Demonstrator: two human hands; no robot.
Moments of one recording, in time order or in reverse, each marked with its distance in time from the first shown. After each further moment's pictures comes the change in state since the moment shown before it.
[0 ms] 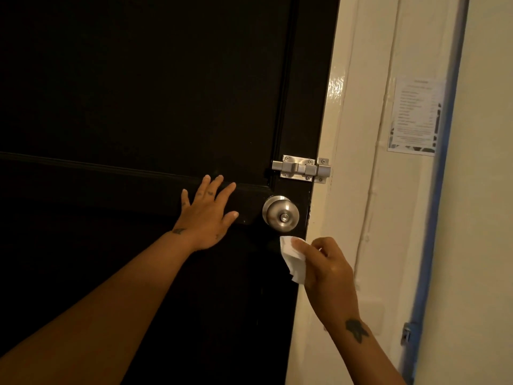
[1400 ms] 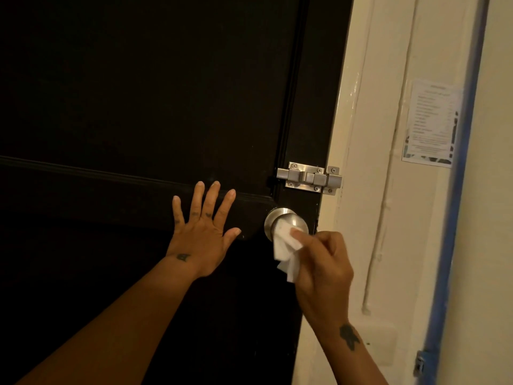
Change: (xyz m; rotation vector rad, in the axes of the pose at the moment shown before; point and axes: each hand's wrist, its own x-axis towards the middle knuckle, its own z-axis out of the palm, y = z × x) left_hand 0.015 -0.011 0.036 0.205 0.038 -0.029; right_hand 0.039 -0.005 0.035 0.122 0.314 -0.052
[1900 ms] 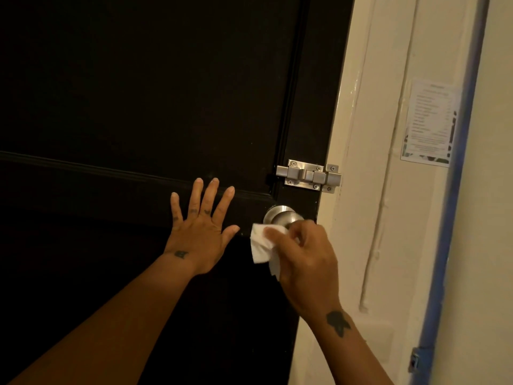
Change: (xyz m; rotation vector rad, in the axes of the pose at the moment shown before) left_hand 0.002 -0.001 0.001 -0.016 0.004 0.001; right_hand 0.011 -0.012 0.004 -0.301 -0.182 -0.241
